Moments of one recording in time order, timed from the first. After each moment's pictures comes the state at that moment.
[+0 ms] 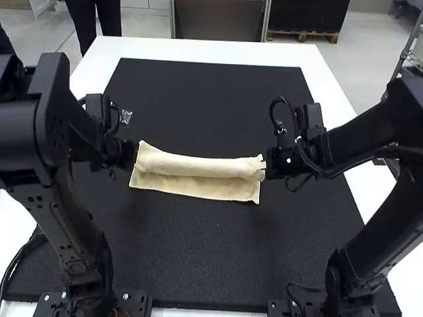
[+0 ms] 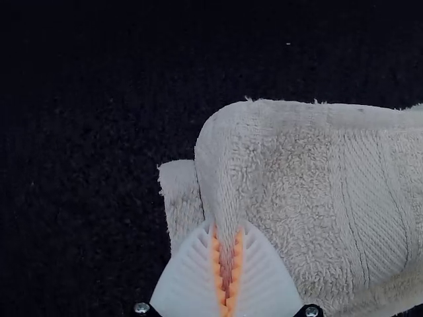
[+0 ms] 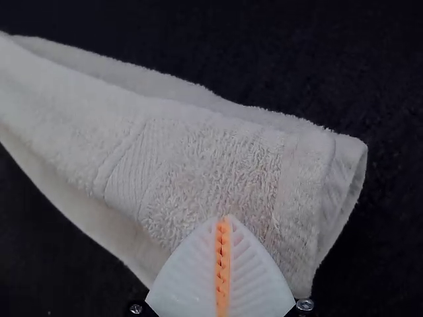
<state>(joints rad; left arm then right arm) 0.22 1.45 0.51 0.15 0.29 0.36 0.23 1.46 0.53 0.10 -0.47 0.02</state>
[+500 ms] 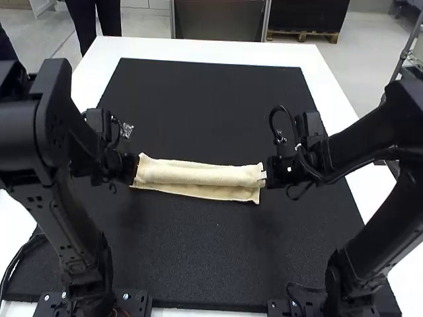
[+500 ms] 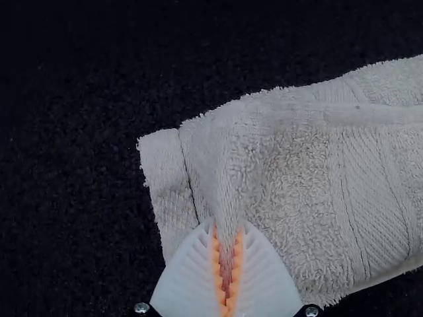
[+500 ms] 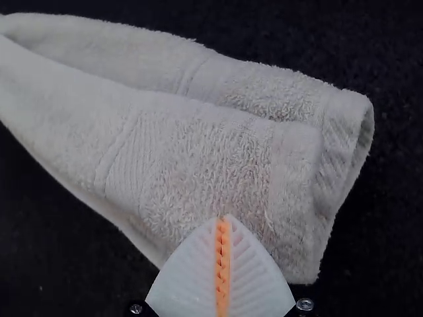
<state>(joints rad) 0.22 1.45 0.41 0.23 0.28 0.39 0.23 1.46 0.48 0.11 -0.48 0.01</state>
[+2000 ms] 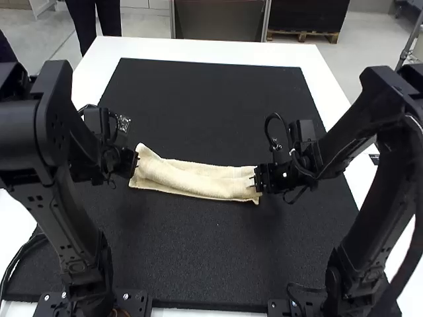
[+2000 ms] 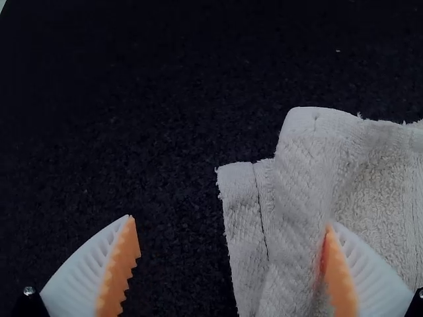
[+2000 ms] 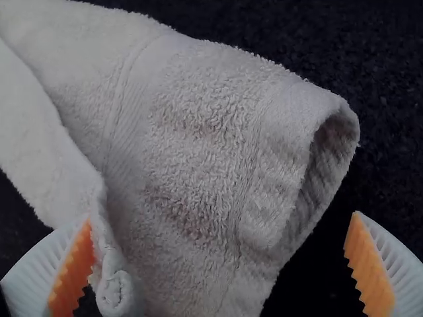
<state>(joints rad) 0.22 1.45 0.38 0.42 0.21 0.40 0.23 1.63 0.51 0.20 -0.47 -0.02</state>
